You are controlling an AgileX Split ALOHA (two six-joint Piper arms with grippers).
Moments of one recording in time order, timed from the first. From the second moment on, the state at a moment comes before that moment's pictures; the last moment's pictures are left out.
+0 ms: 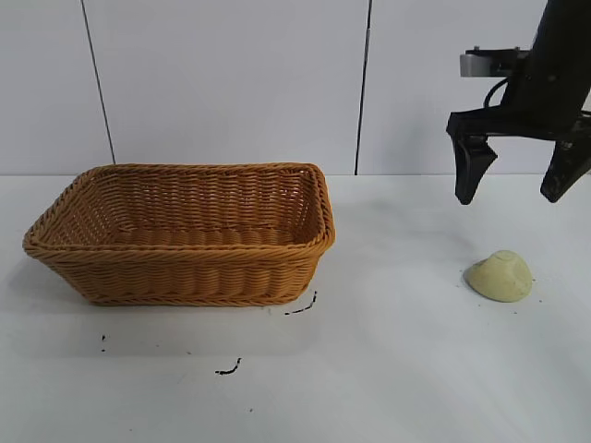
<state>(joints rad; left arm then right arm) 0.00 -0.01 -0.50 0.00 1.07 0.08 0.10 2.15 -1.54 0.01 0.94 -0.03</state>
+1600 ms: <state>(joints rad) 0.00 -0.01 -0.50 0.00 1.07 0.08 0.10 2.05 -1.89 0.00 1.17 0.00</state>
